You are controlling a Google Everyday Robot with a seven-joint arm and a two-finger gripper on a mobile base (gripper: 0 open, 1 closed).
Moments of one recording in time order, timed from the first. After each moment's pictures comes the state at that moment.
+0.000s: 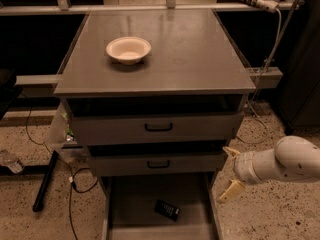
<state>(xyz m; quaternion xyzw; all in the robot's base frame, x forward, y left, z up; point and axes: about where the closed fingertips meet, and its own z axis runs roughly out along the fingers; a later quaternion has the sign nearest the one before) 0.498 -0.222 0.563 -0.57 0.75 0.13 0.31</state>
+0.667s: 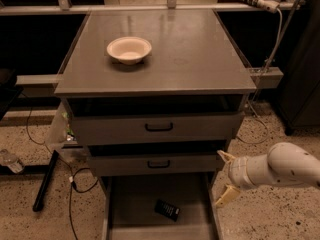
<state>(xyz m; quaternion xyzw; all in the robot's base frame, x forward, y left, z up) 0.492 -0.209 0.546 -0.59 0.74 0.12 0.31</state>
